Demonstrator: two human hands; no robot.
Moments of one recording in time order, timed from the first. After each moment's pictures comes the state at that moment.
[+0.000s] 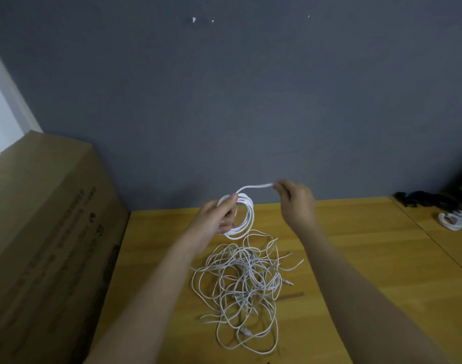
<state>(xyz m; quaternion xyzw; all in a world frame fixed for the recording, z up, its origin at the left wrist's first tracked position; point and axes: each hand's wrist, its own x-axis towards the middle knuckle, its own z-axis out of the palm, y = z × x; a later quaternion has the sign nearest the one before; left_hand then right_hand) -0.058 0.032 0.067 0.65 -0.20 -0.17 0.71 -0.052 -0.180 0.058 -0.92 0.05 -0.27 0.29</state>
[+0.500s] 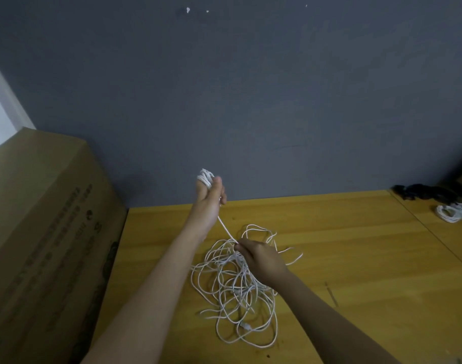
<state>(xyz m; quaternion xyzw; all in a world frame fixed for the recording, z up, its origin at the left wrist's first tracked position) -0.037 0.020 0.057 0.70 -0.11 0.00 0.70 -0.113 -0.125 -0.033 -0.96 -0.09 -0.05 0.27</state>
